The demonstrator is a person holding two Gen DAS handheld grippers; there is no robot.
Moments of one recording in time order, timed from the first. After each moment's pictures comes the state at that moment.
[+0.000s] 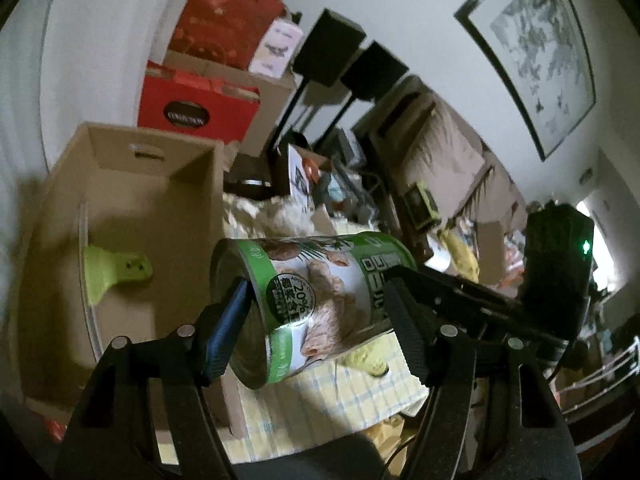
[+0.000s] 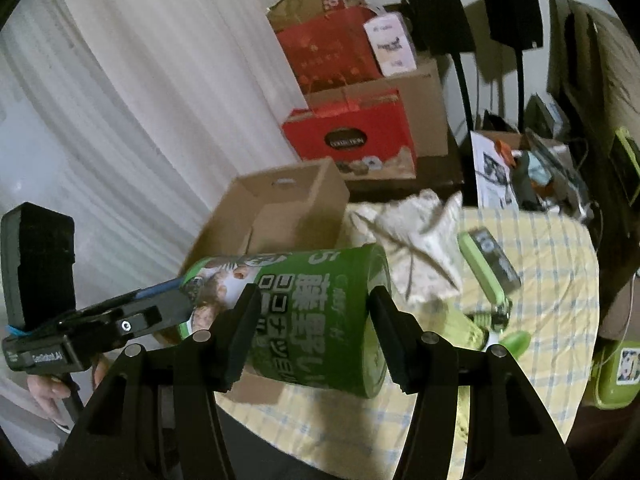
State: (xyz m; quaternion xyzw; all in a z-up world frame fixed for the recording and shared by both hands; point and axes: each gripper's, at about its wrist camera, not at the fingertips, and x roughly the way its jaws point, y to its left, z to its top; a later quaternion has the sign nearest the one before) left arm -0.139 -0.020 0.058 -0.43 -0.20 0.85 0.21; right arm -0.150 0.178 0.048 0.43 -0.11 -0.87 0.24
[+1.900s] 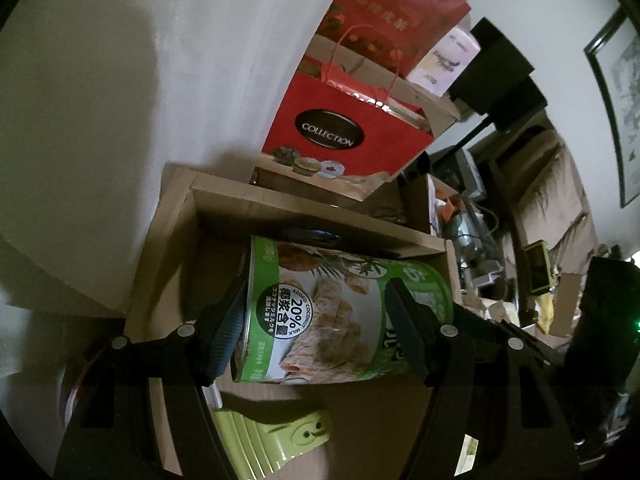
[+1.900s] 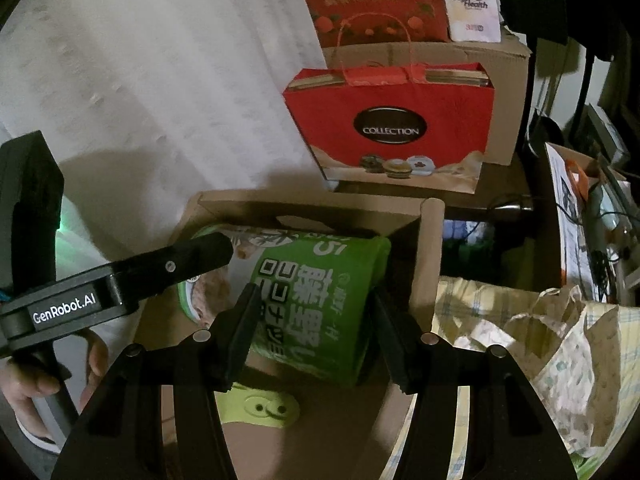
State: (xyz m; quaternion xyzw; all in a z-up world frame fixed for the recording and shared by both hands) left arm -0.341 -0.158 -0.063 -0.50 -0.20 0.84 0.08; right arm -0.339 0.006 -0.057 0.48 -0.06 -0.85 0.22
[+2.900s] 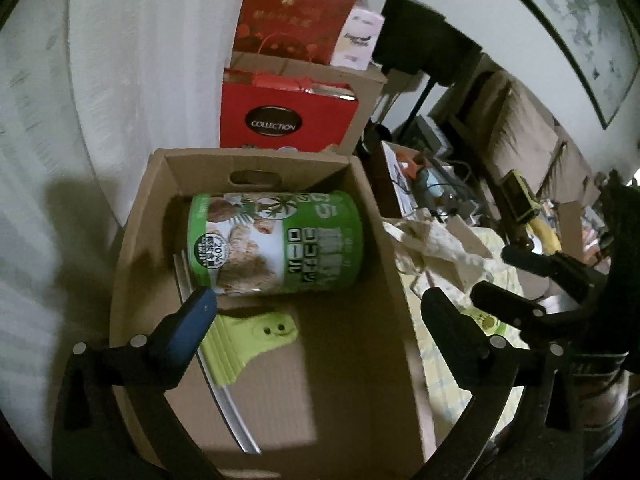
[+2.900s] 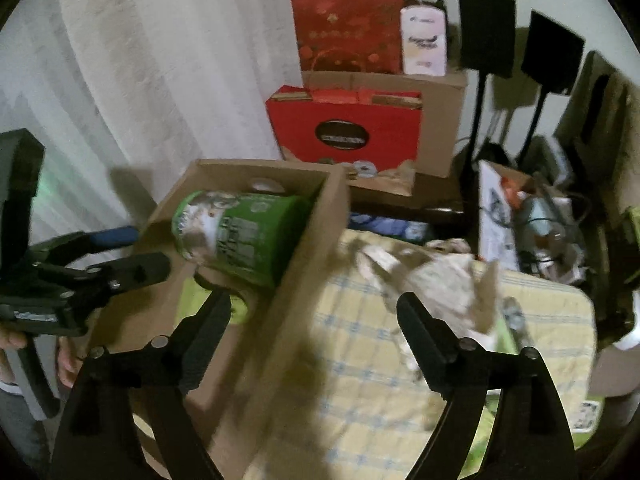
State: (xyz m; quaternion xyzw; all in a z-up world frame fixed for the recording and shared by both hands) left arm -0.211 -0.092 -0.006 -0.46 -0.09 0.87 0.13; right arm -0.229 0.085 -0.003 0.45 0.02 -0.88 0.18
